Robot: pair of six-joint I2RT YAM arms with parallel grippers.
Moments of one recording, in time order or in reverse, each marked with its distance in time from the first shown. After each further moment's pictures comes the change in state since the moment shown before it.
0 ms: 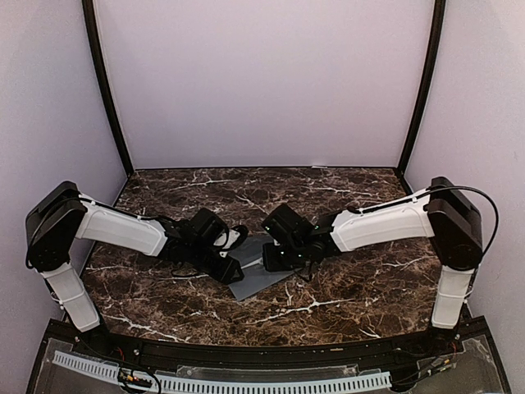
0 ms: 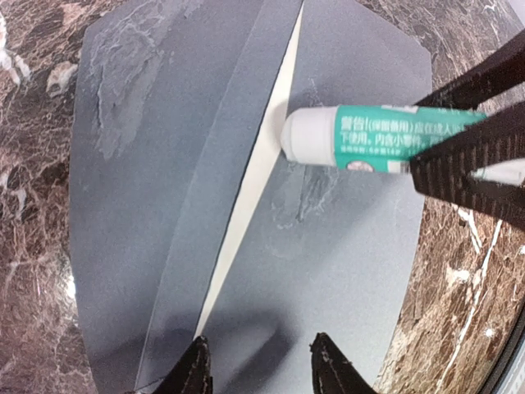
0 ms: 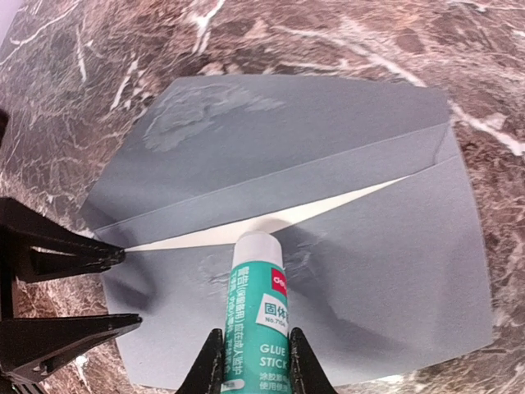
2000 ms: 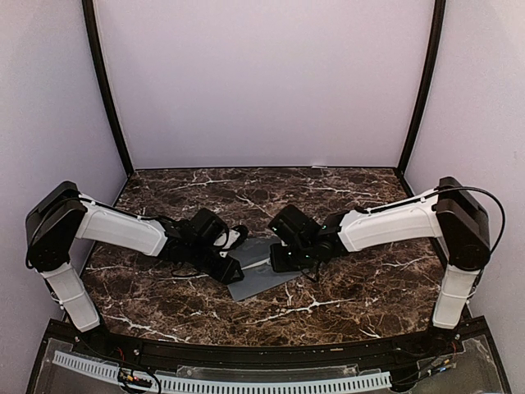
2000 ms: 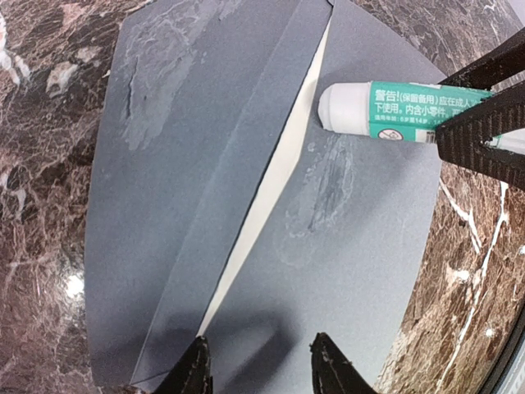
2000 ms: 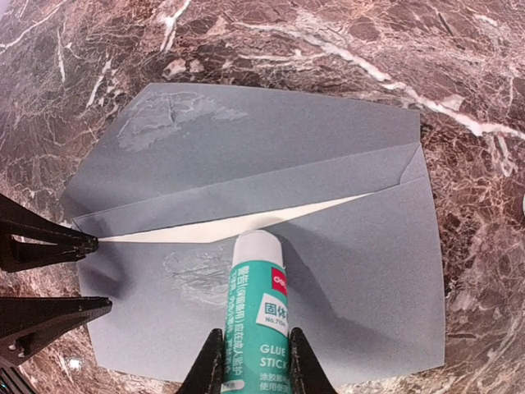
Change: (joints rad) left arm 0.000 0.000 0.000 0.000 0.000 0.000; right arm -0.018 -0.053 -0.060 -0.018 0.020 -0.004
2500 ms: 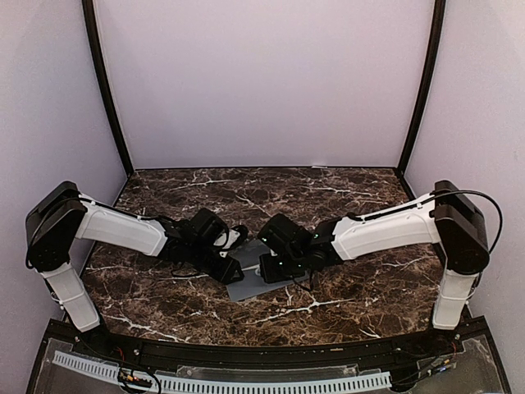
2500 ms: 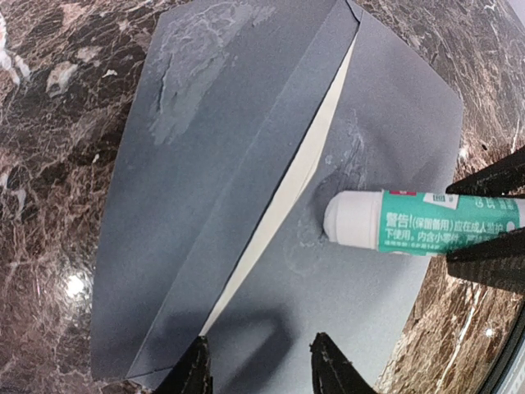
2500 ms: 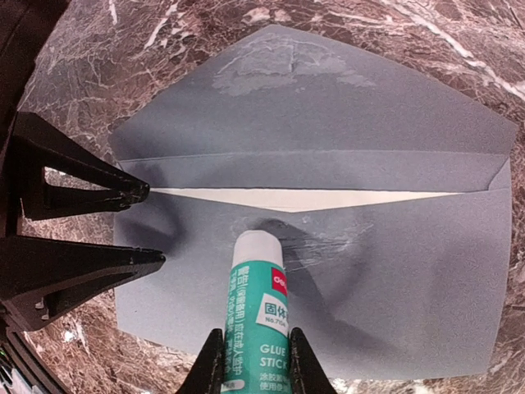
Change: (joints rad) left arm 0.000 0.000 0.000 0.000 0.000 0.000; right arm 0.081 0.016 0.025 -0.005 -0.037 -0.008
